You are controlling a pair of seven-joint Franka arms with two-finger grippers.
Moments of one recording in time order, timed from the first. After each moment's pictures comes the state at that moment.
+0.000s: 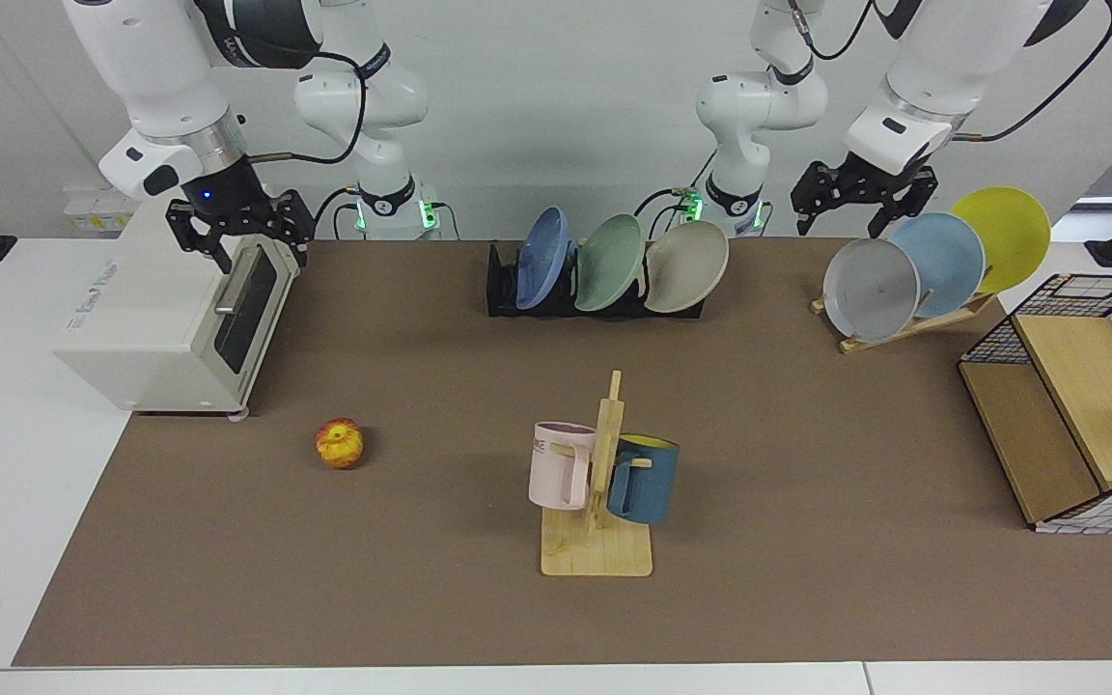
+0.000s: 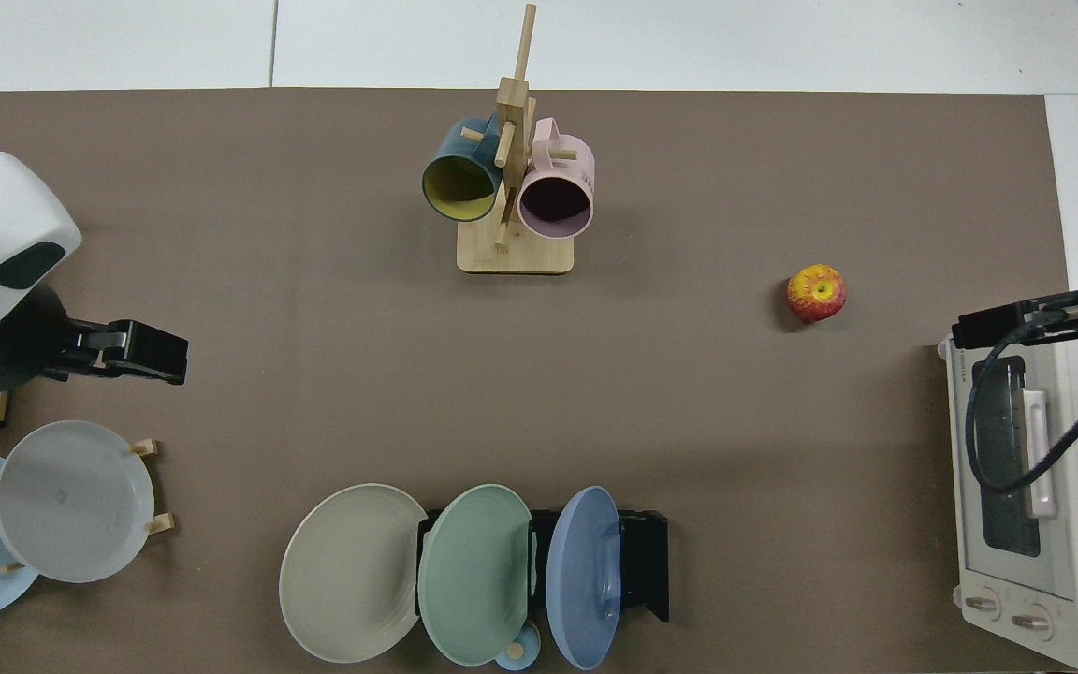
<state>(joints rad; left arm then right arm) -0.04 -0.03 -0.11 -1.54 -0.03 1.43 -0.07 0.07 -0.07 -0.08 -1.70 0.00 1.65 -0.11</state>
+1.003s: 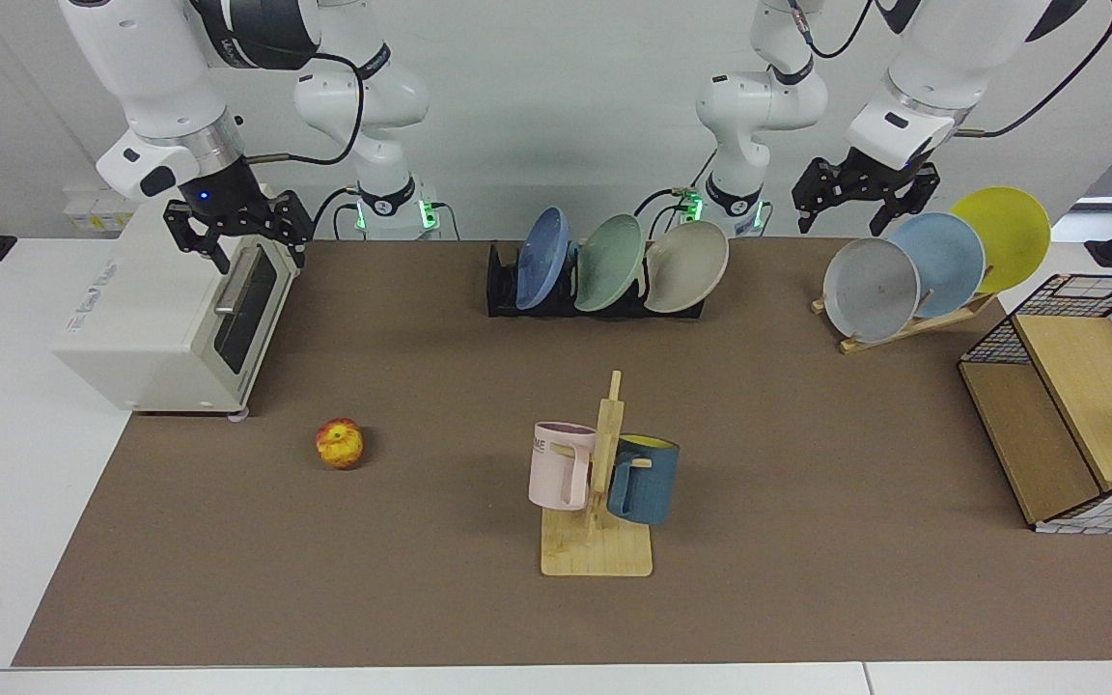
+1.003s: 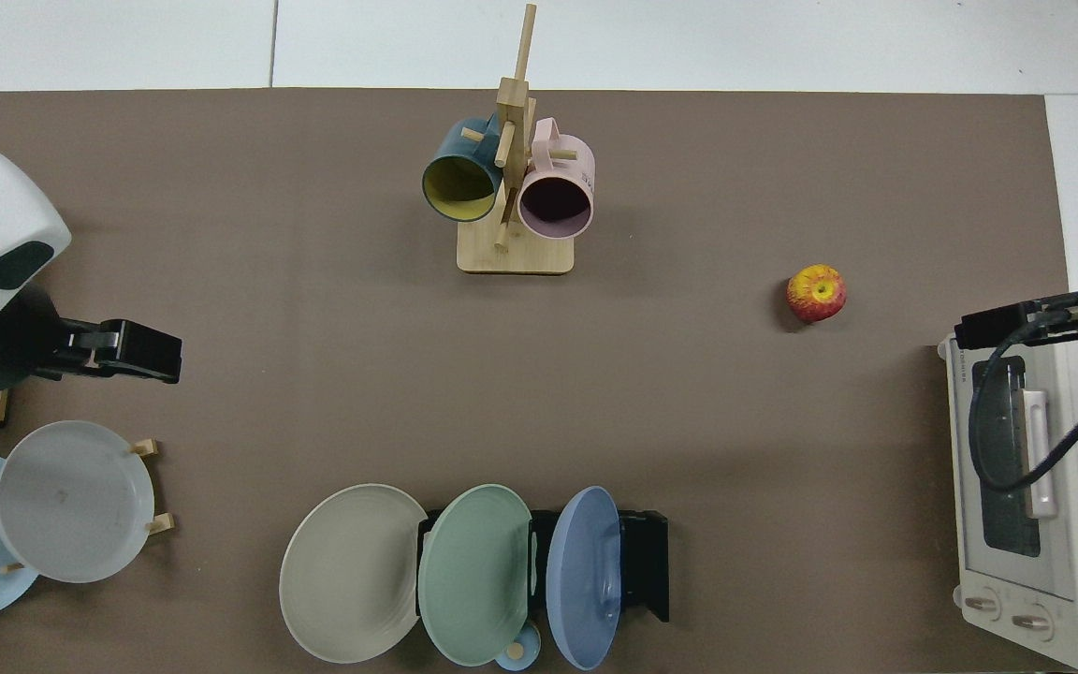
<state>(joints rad) -0.03 -0.03 -0.11 -1.53 -0.03 1.43 -0.07 0.07 -0.07 -0.09 -1.70 0.00 1.65 -0.11</state>
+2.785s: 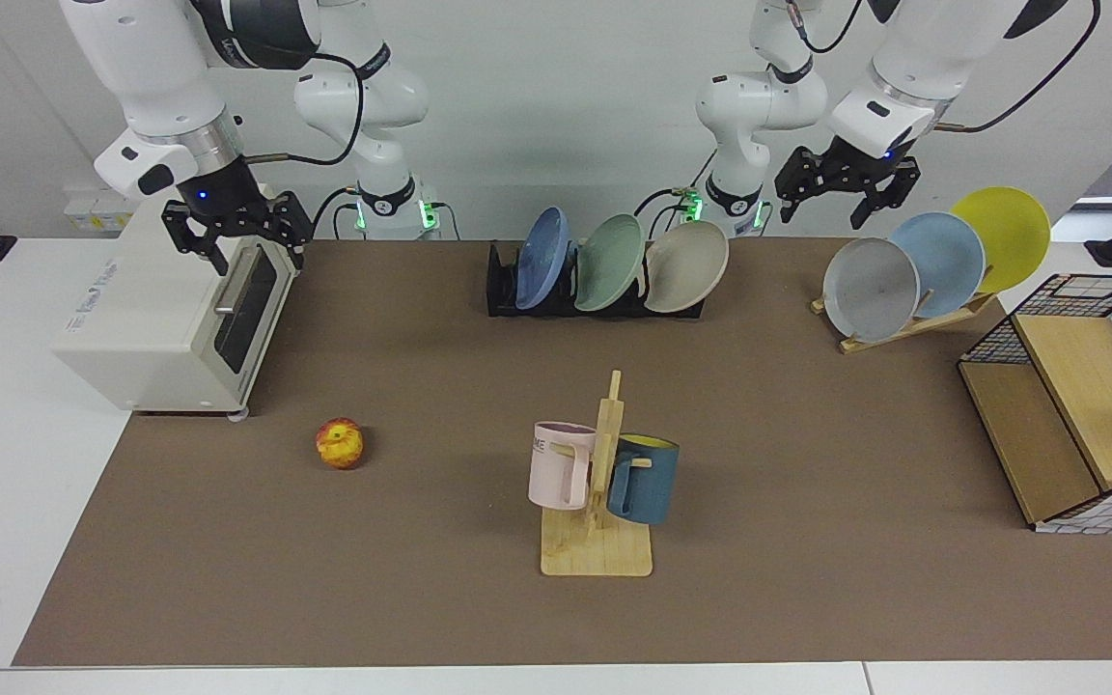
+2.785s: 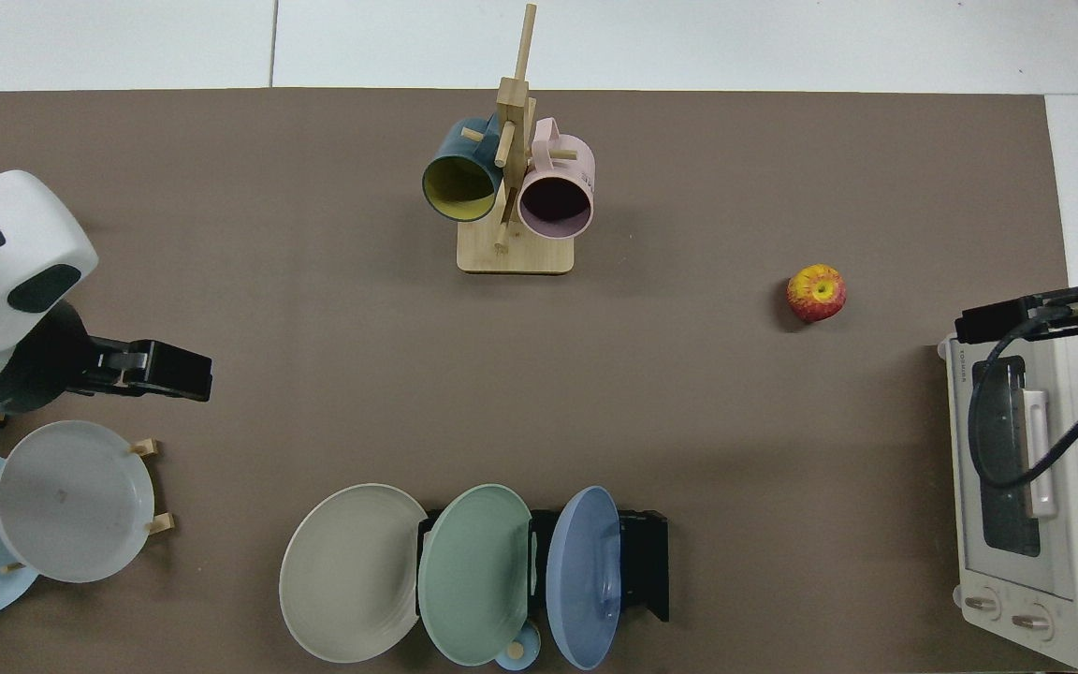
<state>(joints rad) -0.02 -0.06 -0.14 -1.57 -0.09 1.43 -0.07 0.07 -0.07 -0.09 -1.70 0.00 1.67 -0.11</state>
